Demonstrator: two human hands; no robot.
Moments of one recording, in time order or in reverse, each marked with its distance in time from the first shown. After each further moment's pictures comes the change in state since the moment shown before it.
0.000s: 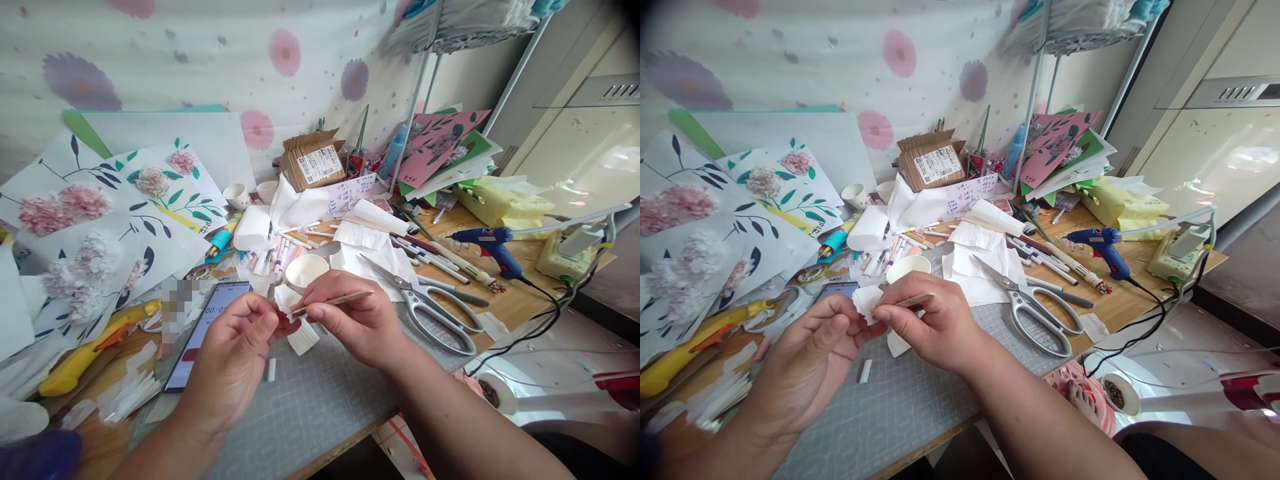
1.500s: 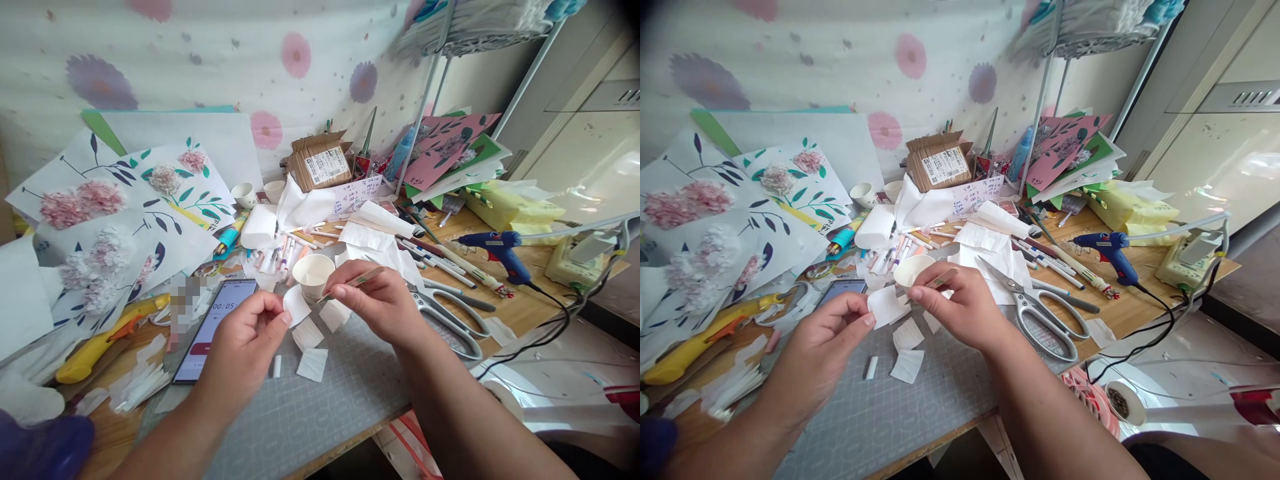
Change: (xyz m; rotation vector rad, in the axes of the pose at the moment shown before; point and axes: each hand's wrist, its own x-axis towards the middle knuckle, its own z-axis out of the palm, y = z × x) left_hand -0.001 0.002 -0.008 0.633 0.084 0.095; right_hand 0.004 0.006 -0.022 -0.070 -0.089 0.225
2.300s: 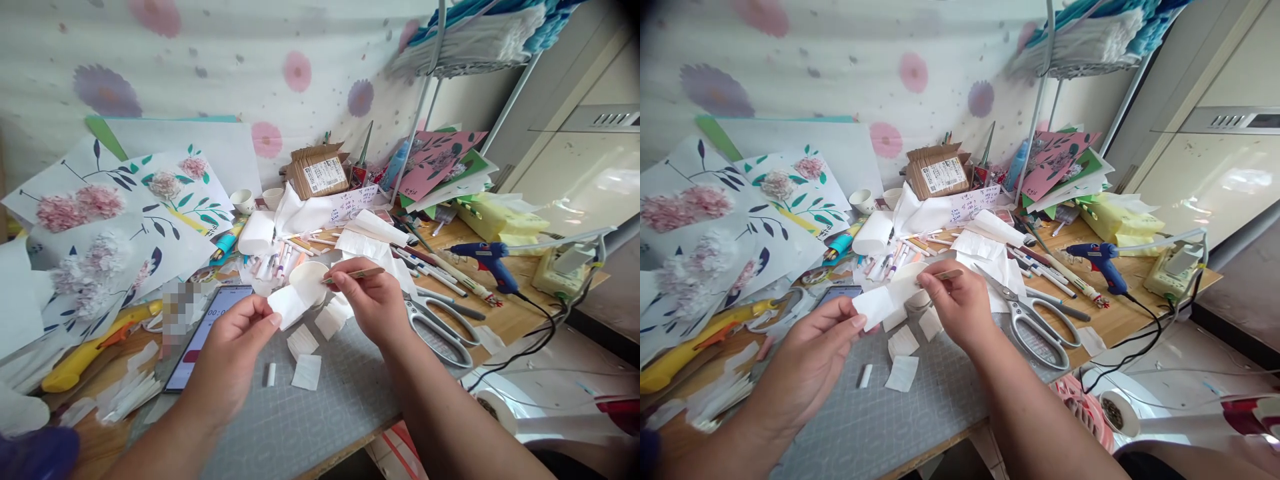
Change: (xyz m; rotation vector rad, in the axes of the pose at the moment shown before) left_hand 0.004 -0.012 -0.002 -0.290 -0.001 -0.071; right_hand 0.001 0.012 0.006 -0.097 0.278 0.093
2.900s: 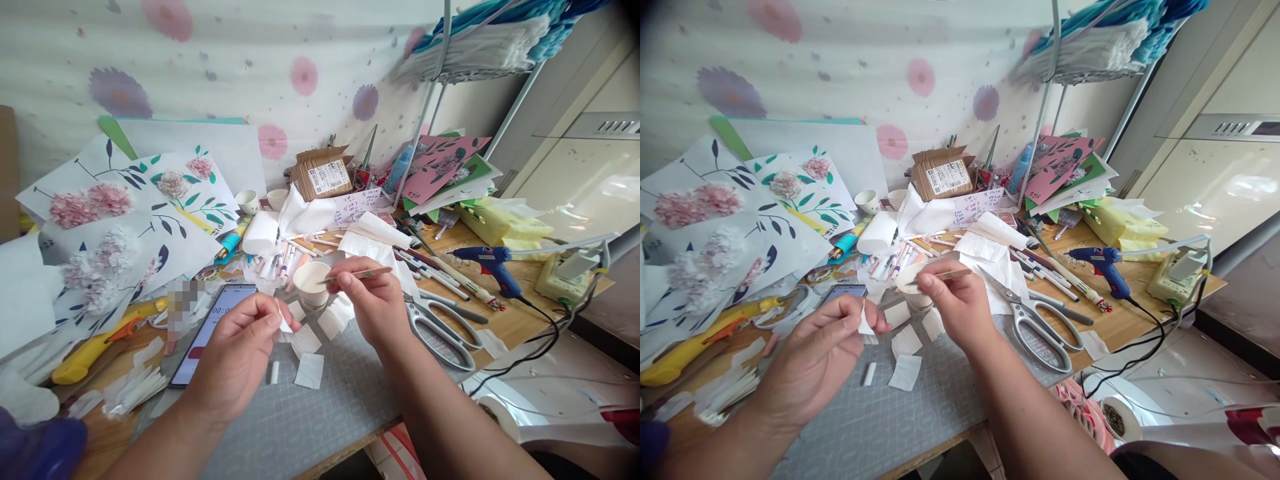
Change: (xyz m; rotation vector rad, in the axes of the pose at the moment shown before) left_hand -0.005 0.014 0.005 -0.334 -0.137 0.004; right_hand 0.003 -0.003 0.011 0.293 0.024 -0.074
